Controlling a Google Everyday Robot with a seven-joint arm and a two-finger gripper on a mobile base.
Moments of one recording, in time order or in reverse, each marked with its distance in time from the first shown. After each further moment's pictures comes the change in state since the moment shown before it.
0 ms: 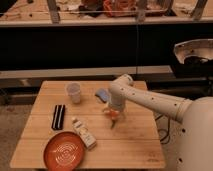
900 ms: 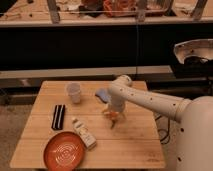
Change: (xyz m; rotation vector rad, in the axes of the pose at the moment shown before) arm -0.004 0.001 0.003 -0.022 -0.009 -0.041
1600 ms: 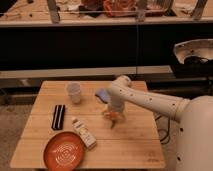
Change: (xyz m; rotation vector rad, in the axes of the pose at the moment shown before) arm -0.005 0.000 0.003 -0.009 -0.008 -0.019
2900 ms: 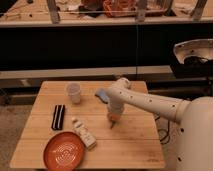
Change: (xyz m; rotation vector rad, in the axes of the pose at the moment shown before) arm -0.011 -0.007 0.008 0.006 -0.013 -0.003
